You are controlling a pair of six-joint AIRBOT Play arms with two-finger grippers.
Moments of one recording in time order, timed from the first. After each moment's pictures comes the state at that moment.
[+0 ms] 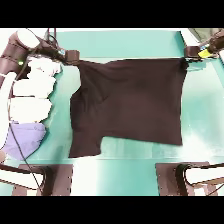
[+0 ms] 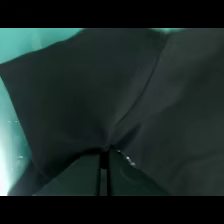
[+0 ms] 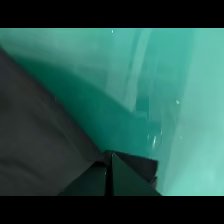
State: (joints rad) left arm -0.17 -1.58 1.74 1.14 -1.06 -1.46; right arm -0.09 -1.56 1.93 -1.37 1.47 1.46
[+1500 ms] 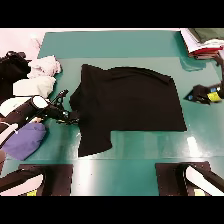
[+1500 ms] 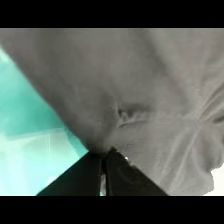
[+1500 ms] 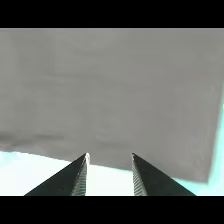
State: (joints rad) left arm -0.15 -1.20 0.73 0.96 -0.96 -1.45; right arm -0.36 -1.03 1.09 -1.15 1.46 1.41
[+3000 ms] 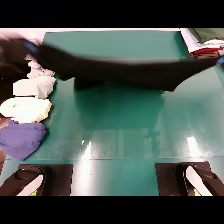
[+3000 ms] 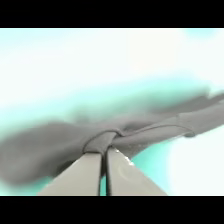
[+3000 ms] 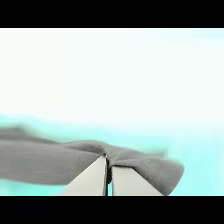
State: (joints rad) left arm -0.16 -0.85 1.69 1.20 -1.14 -1.52; right arm -0.36 -0.79 1.41 -0.97 1.21 1.33
